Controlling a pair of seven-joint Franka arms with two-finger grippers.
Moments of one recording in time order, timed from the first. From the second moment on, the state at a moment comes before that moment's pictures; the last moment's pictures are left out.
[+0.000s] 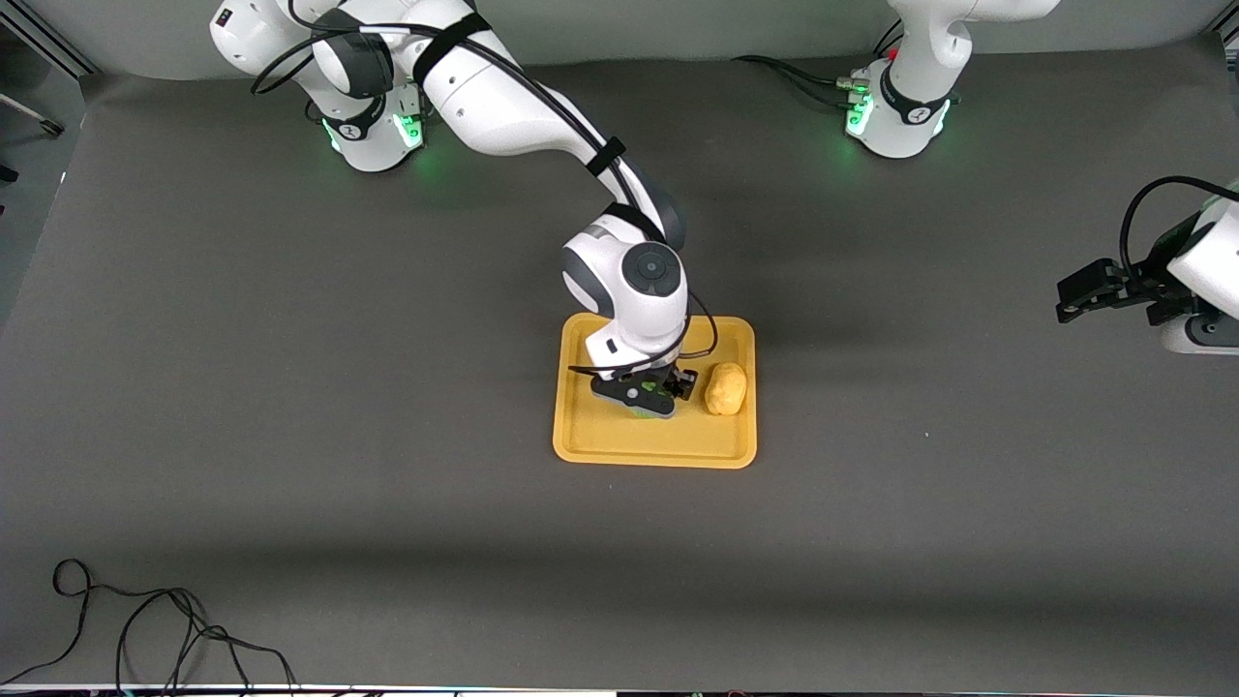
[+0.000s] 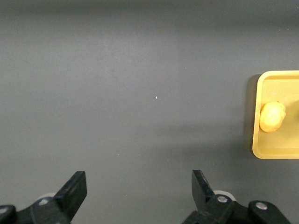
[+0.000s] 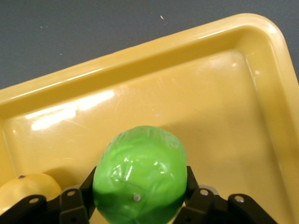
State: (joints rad) left arm -0.15 0.06 0.15 -1.60 0.00 1.66 0.03; right arm 0.98 1.00 -0.29 -1.15 0.14 2.20 1.12
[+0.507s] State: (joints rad) left arm -0.15 0.06 0.15 -1.56 0.00 1.62 -0.02; right arm 0.97 0.97 -0.29 -1.13 0.15 2.14 1.12
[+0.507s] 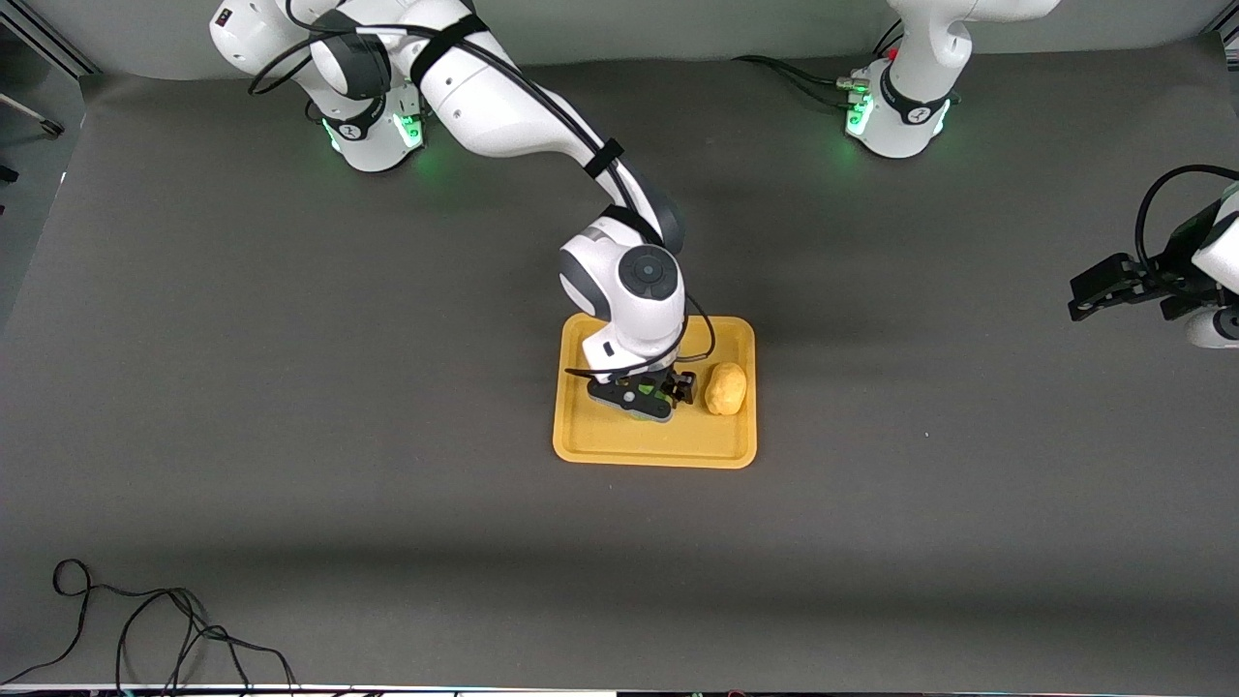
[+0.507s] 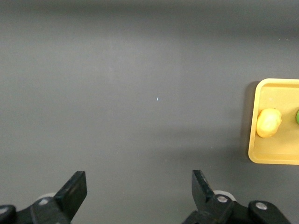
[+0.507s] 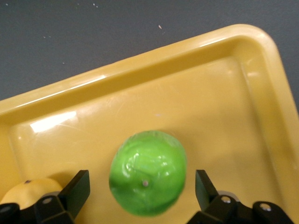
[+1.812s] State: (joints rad) left arm -0.14 0.07 0.14 -1.53 -0.01 1.61 -0.02; right arm 0.30 0.11 -0.17 -1.49 0.08 1.55 0.28
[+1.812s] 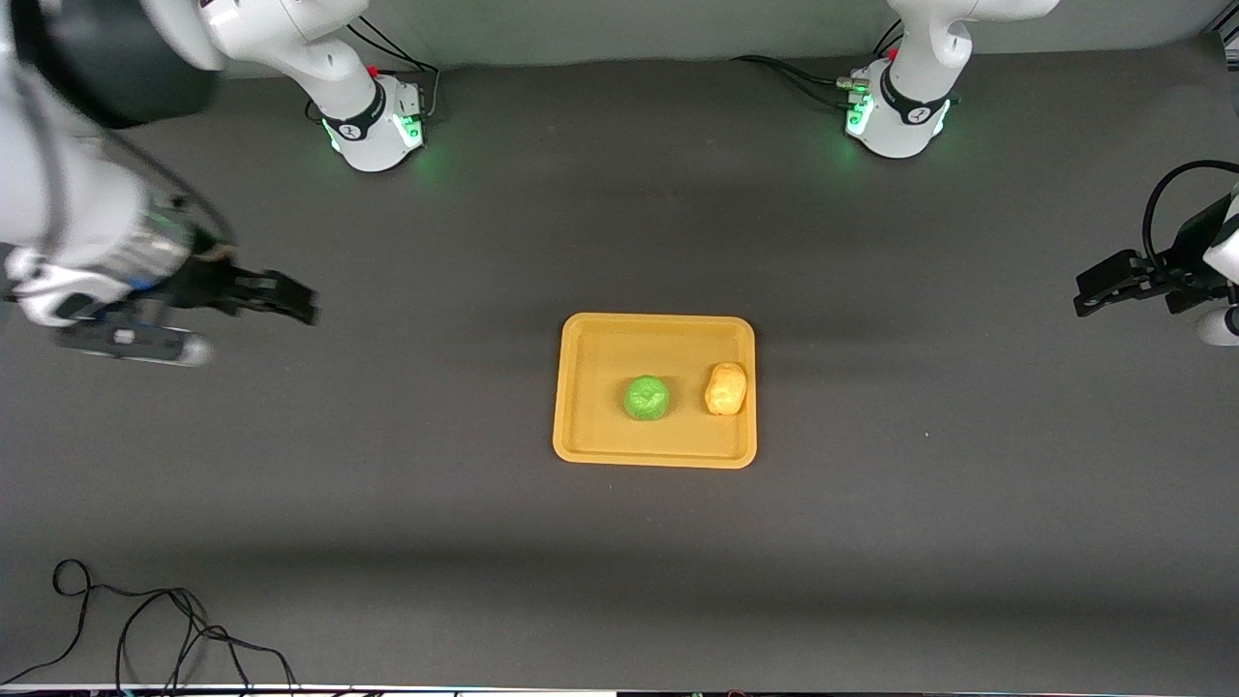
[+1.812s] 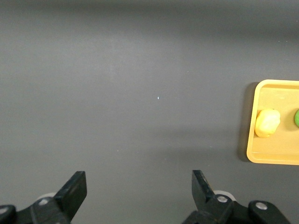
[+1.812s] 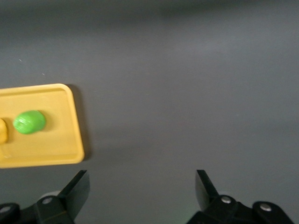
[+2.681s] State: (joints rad) left arm -0.14 0.07 0.14 -1.52 -0.01 1.61 -0.02; right arm -0.08 0.07 0.04 -1.55 0.02 1.57 0.04
